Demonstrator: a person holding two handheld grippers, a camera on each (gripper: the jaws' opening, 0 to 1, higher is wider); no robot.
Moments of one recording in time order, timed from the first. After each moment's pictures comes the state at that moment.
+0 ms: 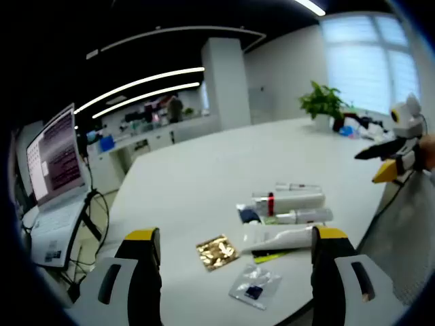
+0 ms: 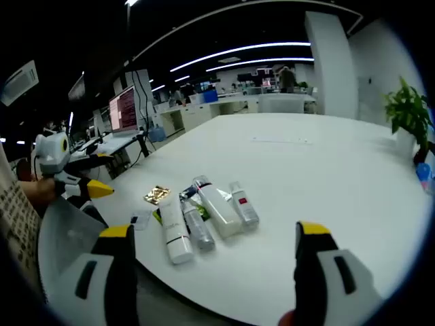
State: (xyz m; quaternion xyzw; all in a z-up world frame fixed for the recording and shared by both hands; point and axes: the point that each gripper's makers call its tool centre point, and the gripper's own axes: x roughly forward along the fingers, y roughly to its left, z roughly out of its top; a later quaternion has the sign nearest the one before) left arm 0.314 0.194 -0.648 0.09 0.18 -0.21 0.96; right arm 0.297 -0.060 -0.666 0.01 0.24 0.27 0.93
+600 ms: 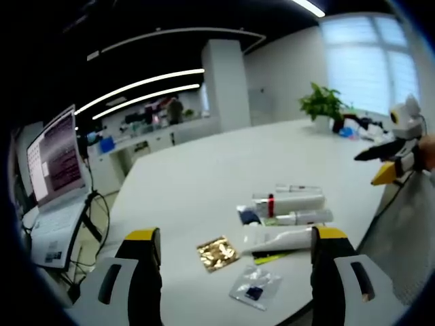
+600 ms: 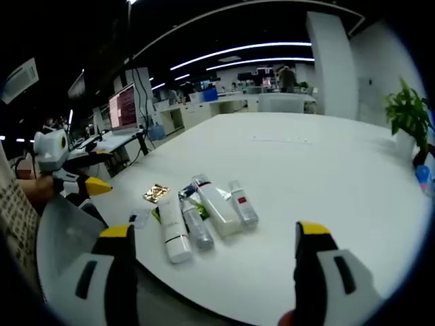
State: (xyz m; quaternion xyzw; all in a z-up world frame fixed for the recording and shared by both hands) left arm 0.314 0.195 -0.647 0.09 0.18 -0.21 0.96; right arm 0.297 -0.060 -0.667 0.00 0.24 0.26 0.93
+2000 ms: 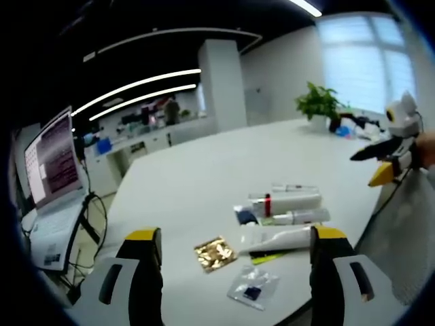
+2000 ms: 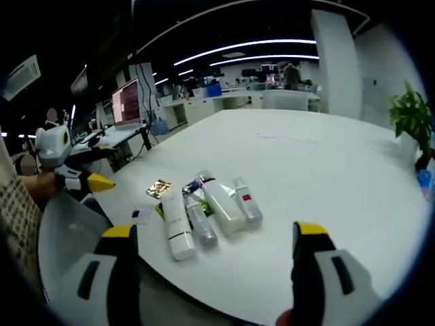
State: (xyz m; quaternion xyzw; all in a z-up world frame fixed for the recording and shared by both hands) left arm 0.313 0.192 -0.647 0.09 0.18 -0.22 0.96; right arm 0.292 -0.050 -0.667 -0.01 0.26 0.28 0.92
